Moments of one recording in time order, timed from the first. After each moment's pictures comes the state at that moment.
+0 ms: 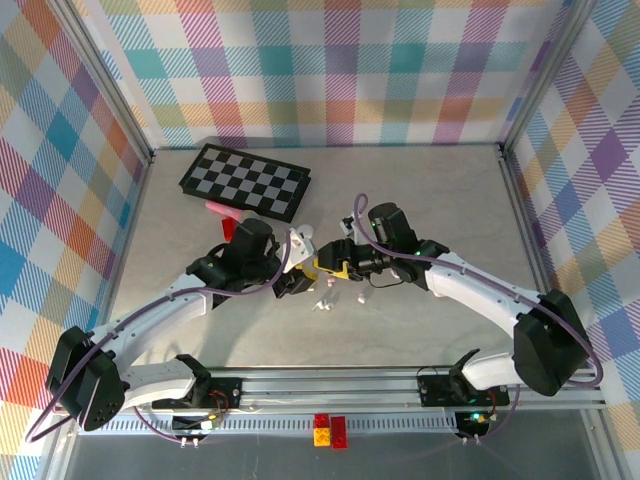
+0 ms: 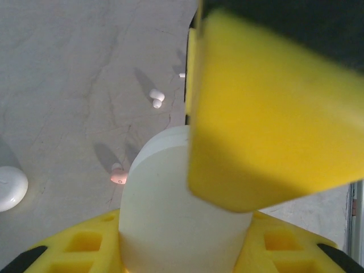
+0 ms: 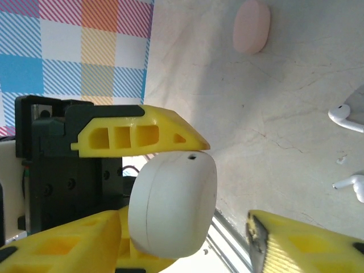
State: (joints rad) left arm -0.65 1.17 0.82 -0.34 0.41 0.34; right arm 0.68 1.37 0.91 -0.17 -0.70 0.89
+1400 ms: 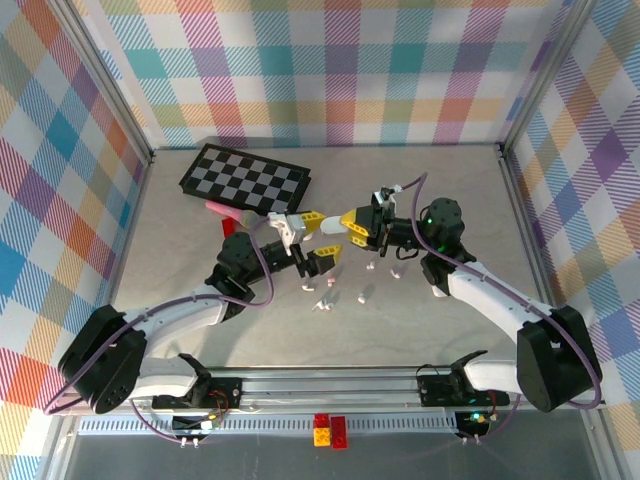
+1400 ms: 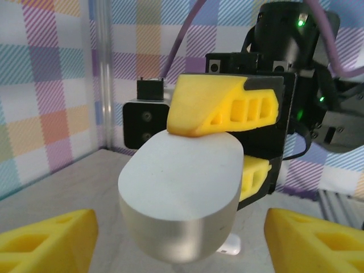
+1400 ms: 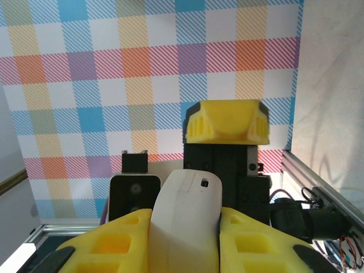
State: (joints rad) left arm -0.67 1.29 0.60 0.86 0.51 -0.12; right arm 0.44 1.27 0.72 0.69 -0.98 1.71
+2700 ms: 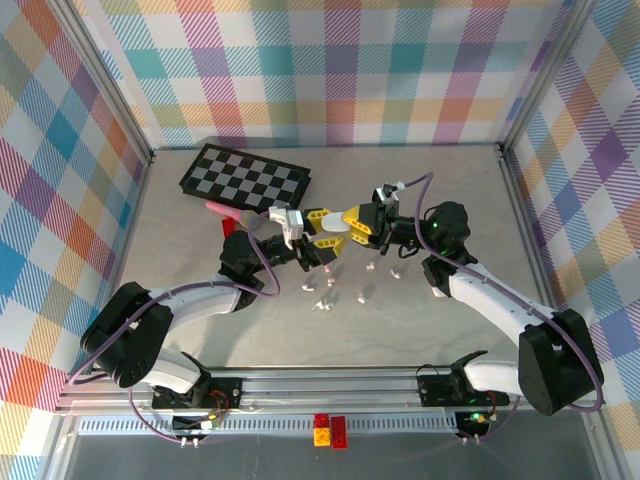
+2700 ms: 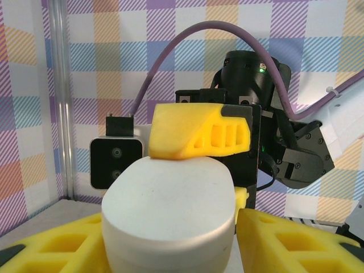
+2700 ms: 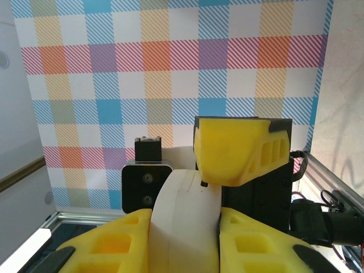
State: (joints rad) left arm -0.64 1.44 0.64 1.18 0.66 -0.24; right arm 0.44 1.25 0.72 0.78 -0.98 1.78
